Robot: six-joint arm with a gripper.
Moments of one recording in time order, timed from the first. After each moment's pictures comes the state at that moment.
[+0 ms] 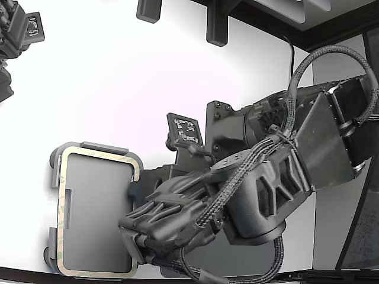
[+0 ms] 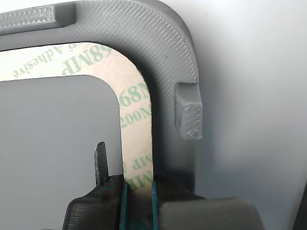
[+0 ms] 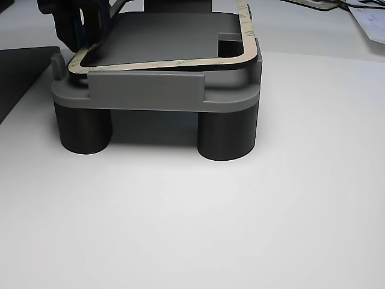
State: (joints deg) arm 30.6 75.4 75.1 94.3 8.1 125.2
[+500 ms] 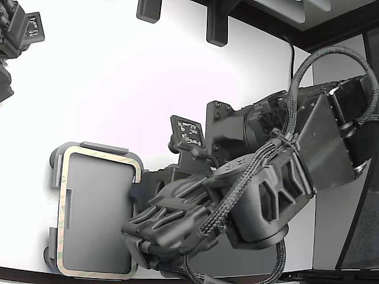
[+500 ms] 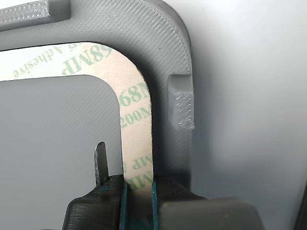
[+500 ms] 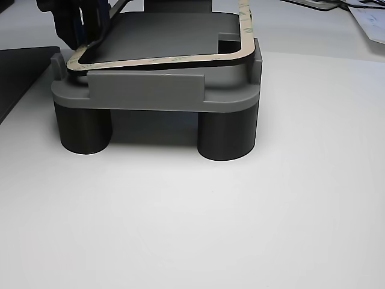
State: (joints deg) arm 31.6 75.5 75.4 94.3 8.8 127.5
